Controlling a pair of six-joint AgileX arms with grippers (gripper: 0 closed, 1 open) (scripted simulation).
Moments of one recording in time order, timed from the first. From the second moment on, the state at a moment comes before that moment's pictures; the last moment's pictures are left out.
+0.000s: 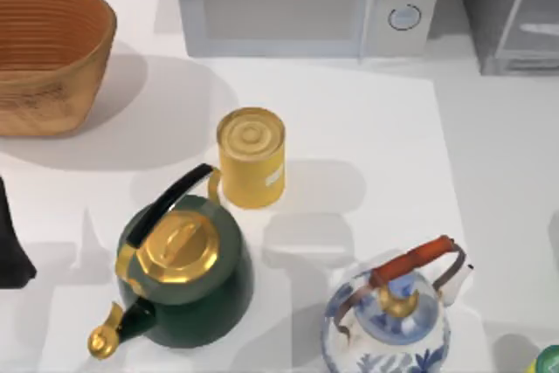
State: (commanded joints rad) left arm 0.00 0.00 0.00 0.00 0.00 0.00; right arm -0.82 1.57 0.45 -0.54 -1.27 -1.66
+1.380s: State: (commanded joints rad) left arm 0.00 0.00 0.00 0.00 0.00 0.00; right arm -0.51 1.62 0.23 0.58 -1.16 -0.76
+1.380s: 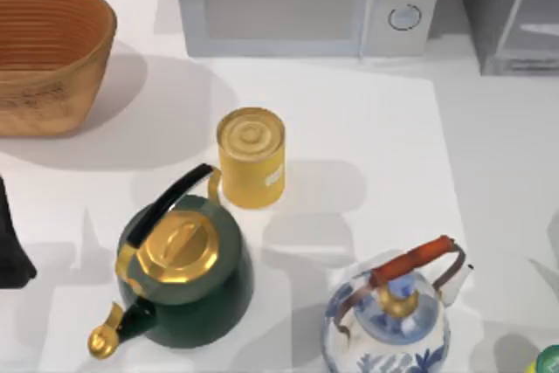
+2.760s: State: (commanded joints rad) left arm 0.00 0.00 0.00 0.00 0.00 0.00; right arm -0.51 1.62 0.23 0.58 -1.16 -0.76
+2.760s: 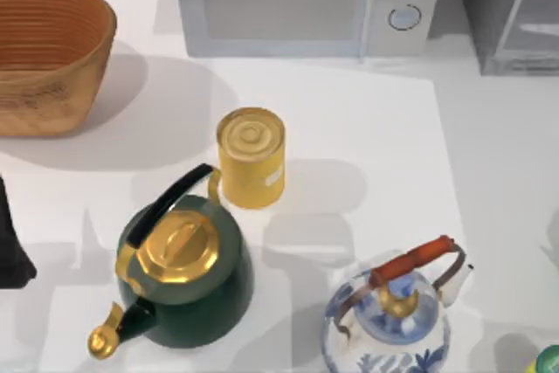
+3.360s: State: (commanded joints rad) left arm 0.00 0.00 0.00 0.00 0.00 0.00; right arm -0.65 1.60 0.36 0.37 -1.21 -0.94
